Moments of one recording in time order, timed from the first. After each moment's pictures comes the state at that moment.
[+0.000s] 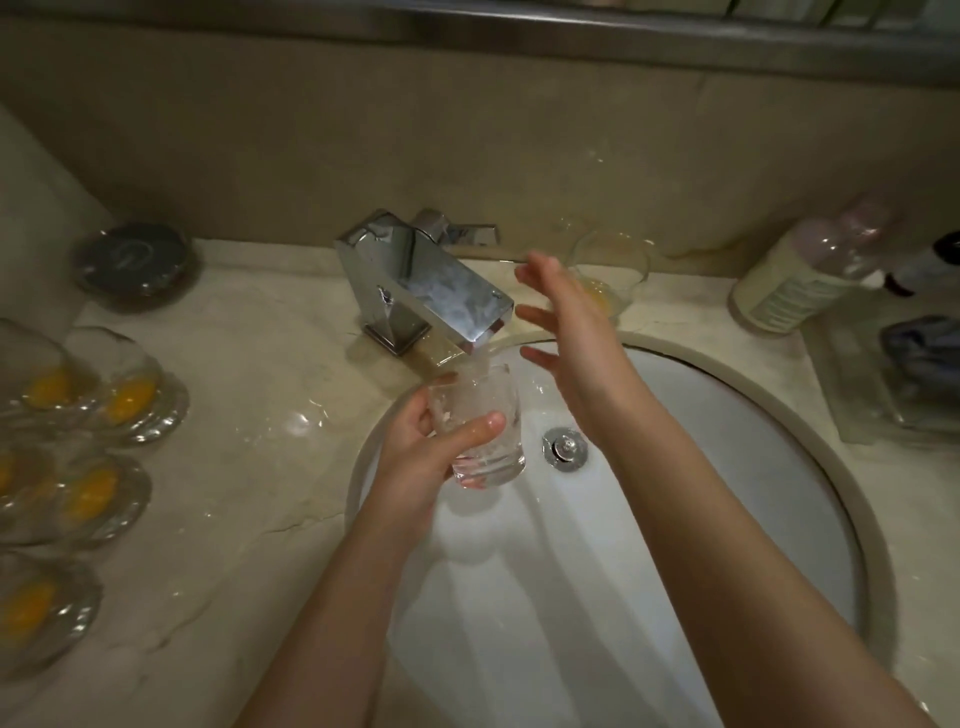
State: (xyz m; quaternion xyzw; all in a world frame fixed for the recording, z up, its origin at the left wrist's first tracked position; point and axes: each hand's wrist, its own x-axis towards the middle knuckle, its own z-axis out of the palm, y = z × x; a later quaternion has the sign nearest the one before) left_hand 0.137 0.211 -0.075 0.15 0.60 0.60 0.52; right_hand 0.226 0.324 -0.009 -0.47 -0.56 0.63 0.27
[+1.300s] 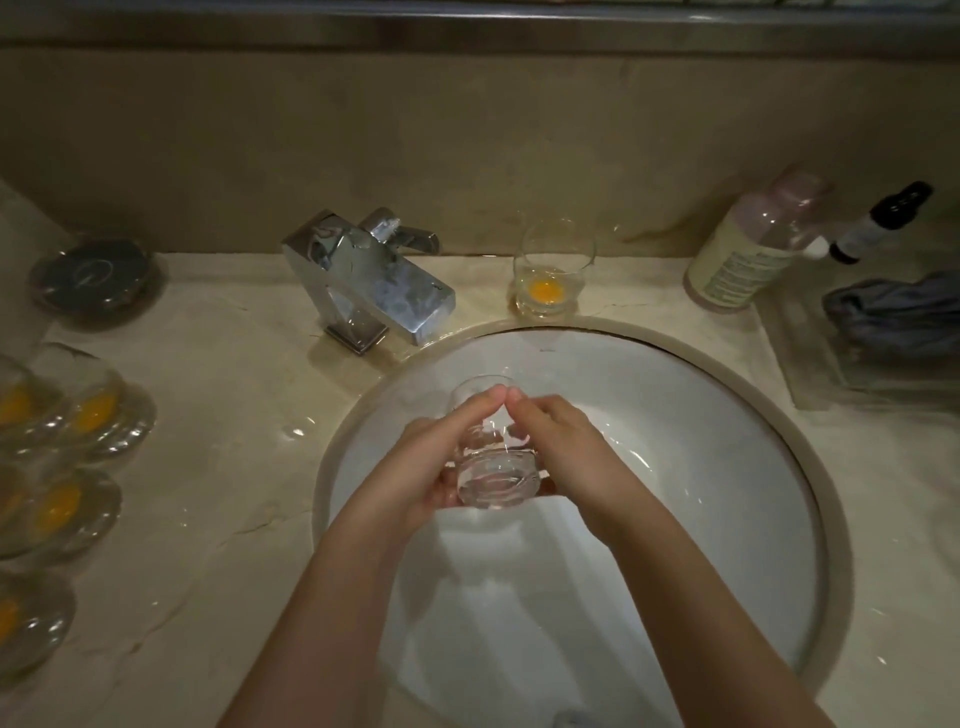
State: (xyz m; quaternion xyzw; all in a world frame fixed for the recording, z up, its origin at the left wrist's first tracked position) left_hand 0.160 0.224 -0.057 0.18 0.63 0.41 0.64; right_hand 0.293 0.277 -0.037 -0.54 -0.54 0.63 0.11
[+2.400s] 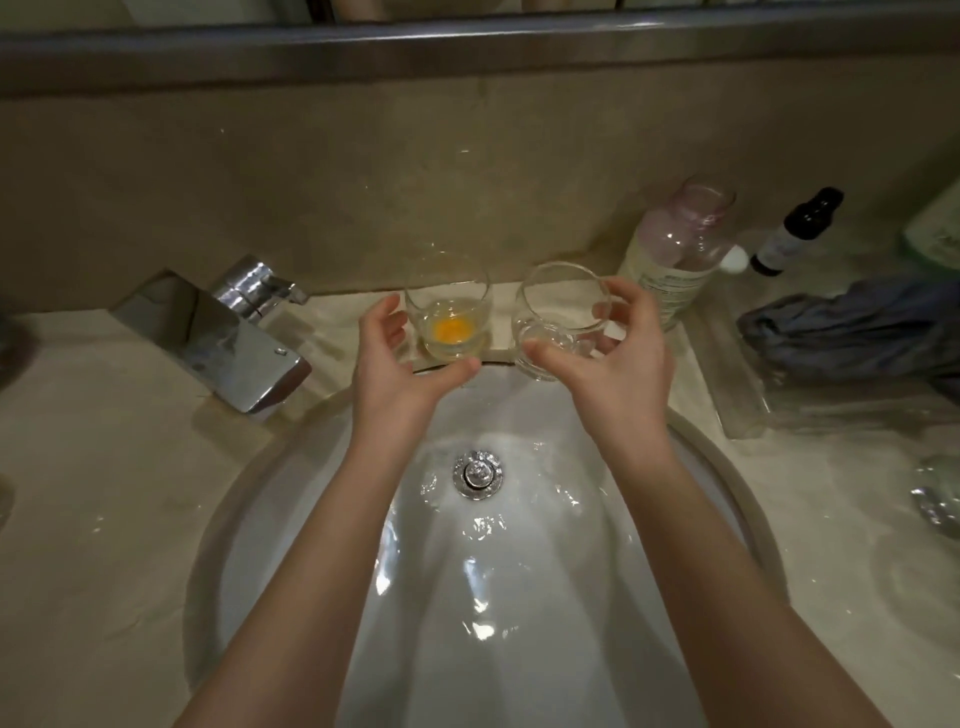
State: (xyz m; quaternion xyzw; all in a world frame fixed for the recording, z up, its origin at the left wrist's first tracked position) left_hand 0.196 0.338 -0.070 0.30 0.70 0.55 0.33; right_hand 0.351 0.389 -0.049 -0.57 -0.56 0.41 0.45
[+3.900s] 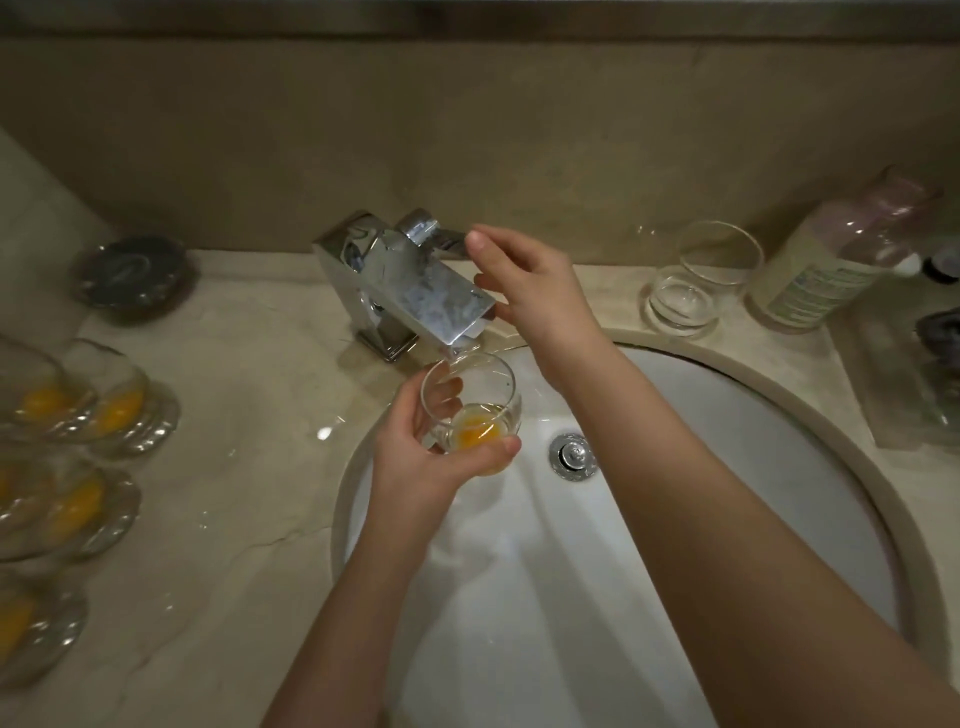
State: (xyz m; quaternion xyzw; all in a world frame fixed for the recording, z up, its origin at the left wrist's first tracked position) left_hand 0.151 0.214 -0.074 0.25 0.68 0.58 0.37; right_hand 0.198 0.361 -0.028 -0.41 -0.59 0.62 0.31
